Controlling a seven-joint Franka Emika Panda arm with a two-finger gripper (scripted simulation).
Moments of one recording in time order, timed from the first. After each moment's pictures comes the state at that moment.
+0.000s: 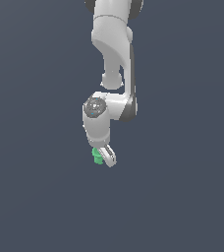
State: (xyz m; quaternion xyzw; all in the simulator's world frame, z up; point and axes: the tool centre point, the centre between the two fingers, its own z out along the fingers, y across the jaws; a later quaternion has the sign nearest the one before) arm 0.026 -0.050 0.065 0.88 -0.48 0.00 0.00
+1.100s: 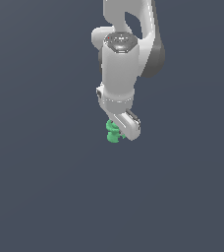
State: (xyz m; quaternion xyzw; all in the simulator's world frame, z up) arm 0.002 0.019 0.224 0.88 -0.48 0.00 0.00
